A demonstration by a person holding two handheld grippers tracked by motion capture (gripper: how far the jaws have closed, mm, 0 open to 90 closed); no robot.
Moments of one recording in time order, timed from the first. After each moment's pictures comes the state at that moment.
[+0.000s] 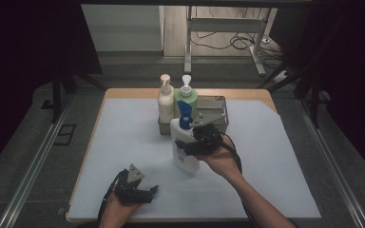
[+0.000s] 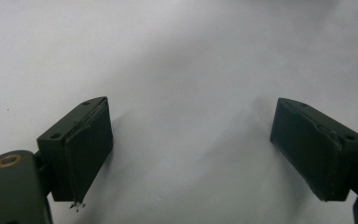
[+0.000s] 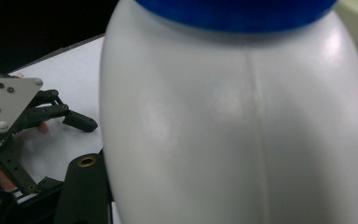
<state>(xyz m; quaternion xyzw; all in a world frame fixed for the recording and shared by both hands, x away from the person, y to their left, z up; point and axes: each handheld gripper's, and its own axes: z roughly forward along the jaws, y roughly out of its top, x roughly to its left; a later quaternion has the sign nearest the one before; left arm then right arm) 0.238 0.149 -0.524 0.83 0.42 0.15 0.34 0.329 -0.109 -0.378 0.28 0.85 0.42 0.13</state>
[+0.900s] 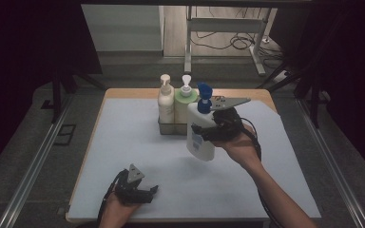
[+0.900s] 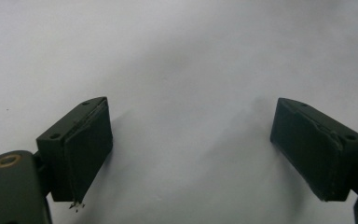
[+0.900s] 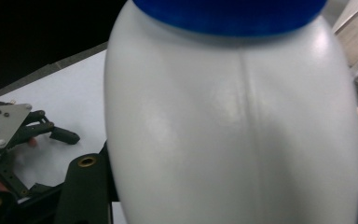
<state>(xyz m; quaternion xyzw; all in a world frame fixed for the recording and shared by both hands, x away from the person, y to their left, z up) 0.238 0.149 -0.524 0.83 0.42 0.15 0.34 0.340 -0.151 -0.332 0.31 0.83 0.43 0.16</state>
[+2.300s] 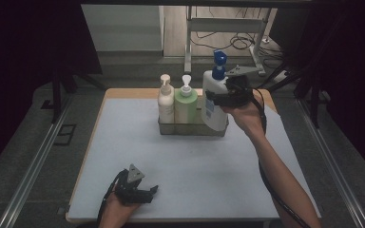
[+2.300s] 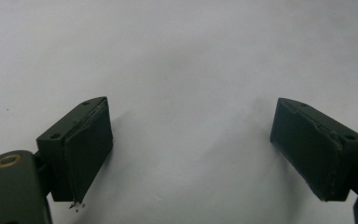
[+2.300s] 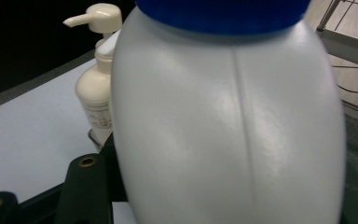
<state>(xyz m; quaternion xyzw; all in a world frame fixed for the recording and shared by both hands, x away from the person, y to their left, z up) 0.238 0.149 -0.524 0.83 0.42 0.15 0.34 0.419 -0.178 -0.305 0.36 0.79 0.44 0.23</state>
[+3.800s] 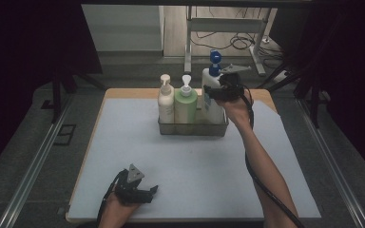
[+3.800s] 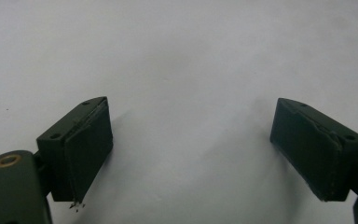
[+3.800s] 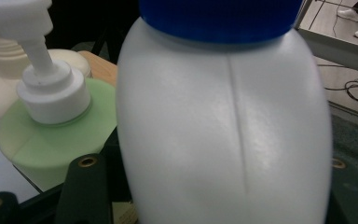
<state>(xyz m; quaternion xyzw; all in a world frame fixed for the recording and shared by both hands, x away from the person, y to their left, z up) 0.238 0.149 -0.524 0.83 0.42 0.15 0.34 0.474 -0.173 -0.349 0.39 0.77 0.43 0.26</state>
